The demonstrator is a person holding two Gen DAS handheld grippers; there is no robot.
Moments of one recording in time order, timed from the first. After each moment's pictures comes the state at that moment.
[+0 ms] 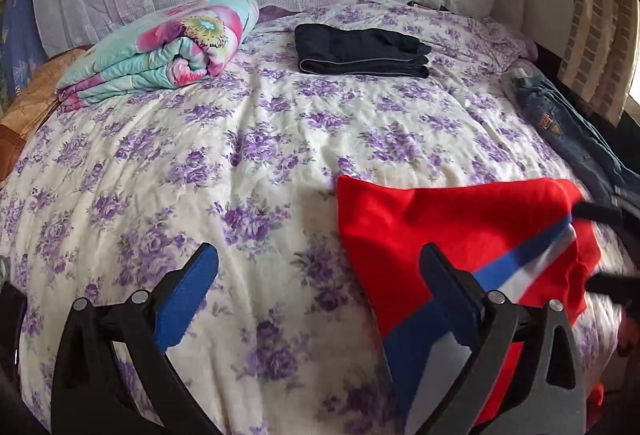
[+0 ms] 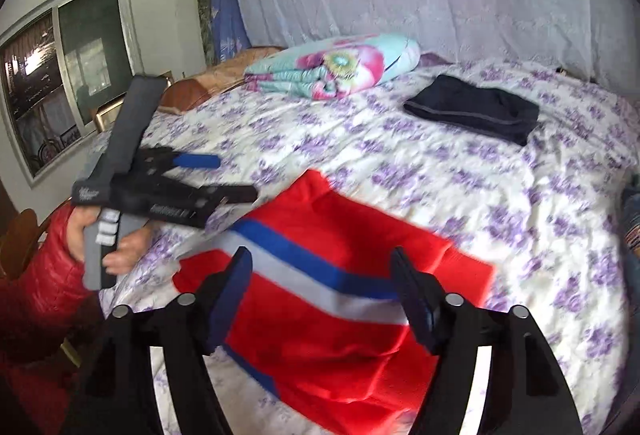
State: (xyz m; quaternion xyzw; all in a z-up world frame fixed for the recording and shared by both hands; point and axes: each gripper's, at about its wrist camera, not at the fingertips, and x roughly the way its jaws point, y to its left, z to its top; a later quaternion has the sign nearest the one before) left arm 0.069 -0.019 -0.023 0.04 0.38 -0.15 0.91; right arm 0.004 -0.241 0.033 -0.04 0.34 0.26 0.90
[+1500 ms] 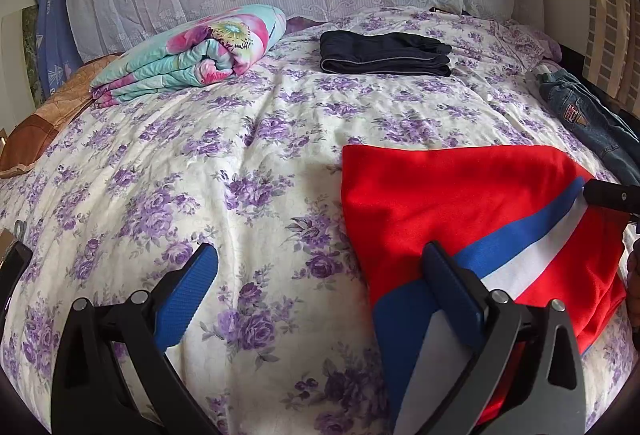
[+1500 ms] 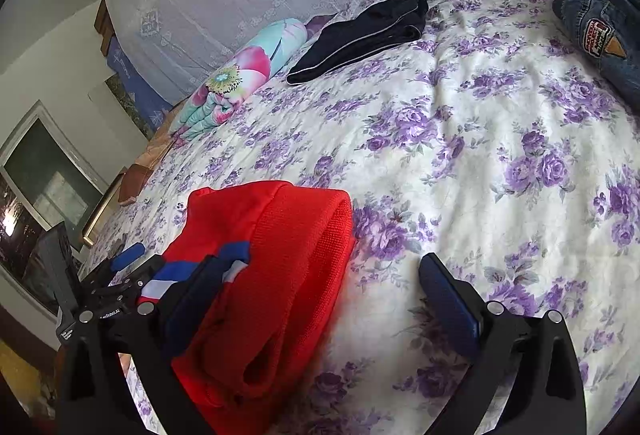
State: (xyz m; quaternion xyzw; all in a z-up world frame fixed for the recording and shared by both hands) left arm 0.043 -0.037 -0.053 0.05 0.34 -0.08 0.94; right arm 0.046 -0.353 -0.054 0.21 0.39 0.18 0.88
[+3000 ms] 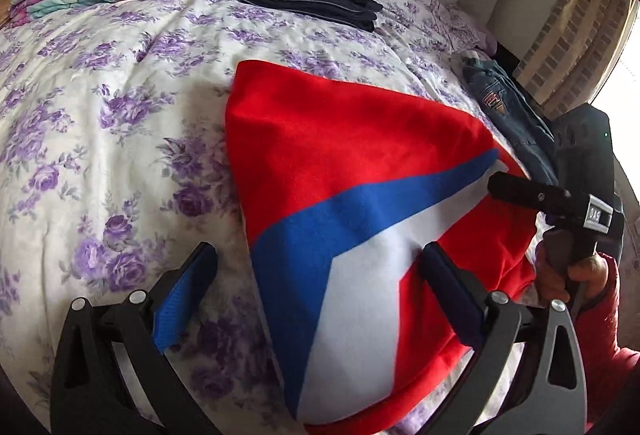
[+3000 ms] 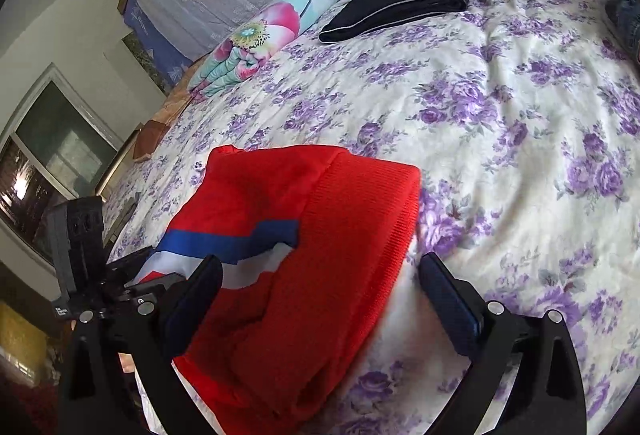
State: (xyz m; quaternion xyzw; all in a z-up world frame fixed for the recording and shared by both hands) left arm 0.045 -0.054 -0.076 -0.07 0.45 -0.25 0.86; right arm 0.057 -0.324 -0.053 0.17 0.45 0.24 0.85
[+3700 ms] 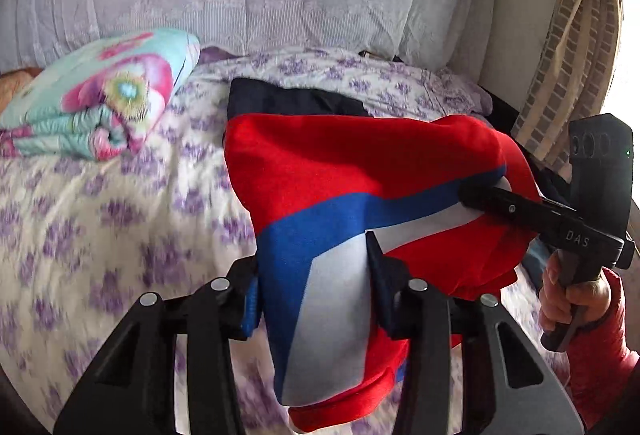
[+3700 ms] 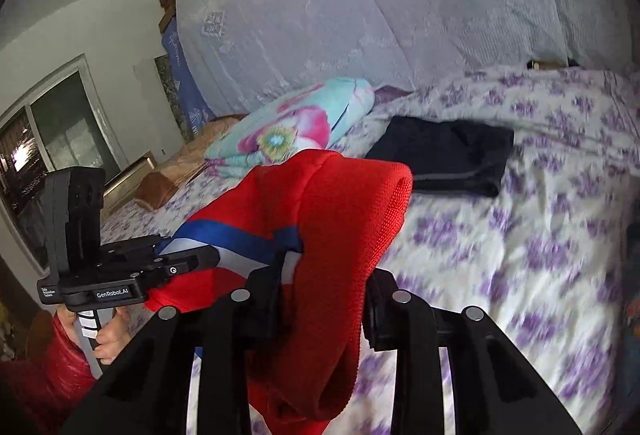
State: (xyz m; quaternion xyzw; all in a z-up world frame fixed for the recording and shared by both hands) left arm 0.164 -0.078 0.053 -0.03 0.33 -0.24 0.91; right arm 0.163 -0.323 0.083 0.09 0.31 0.24 0.92
